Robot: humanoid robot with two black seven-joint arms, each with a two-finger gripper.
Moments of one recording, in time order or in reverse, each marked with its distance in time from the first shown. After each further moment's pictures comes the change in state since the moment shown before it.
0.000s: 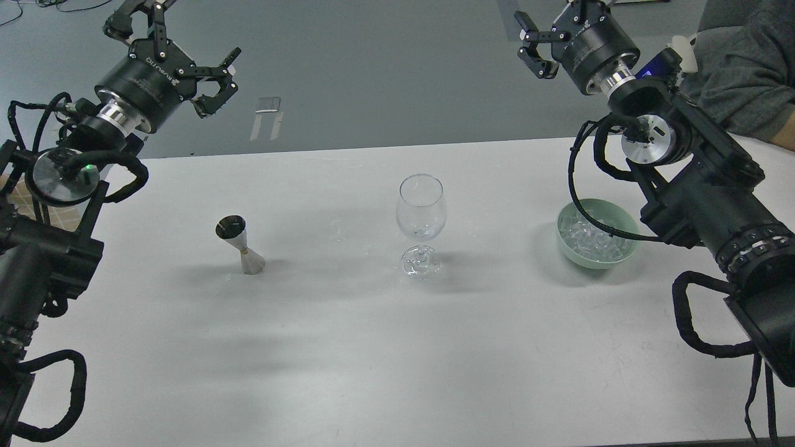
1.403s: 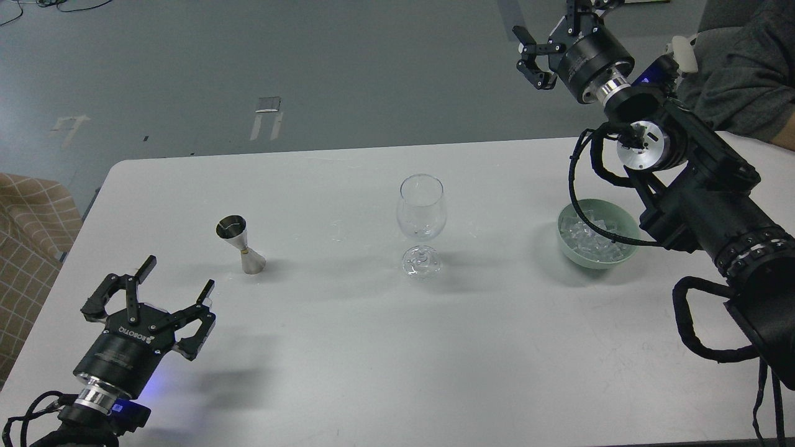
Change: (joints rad) left arm 1.027 -0.313 -0.426 -0.533 -0.144 0.038 0.165; right arm -0.005 -0.002 -0.050 -0.001 -0.004 -0.039 -0.003
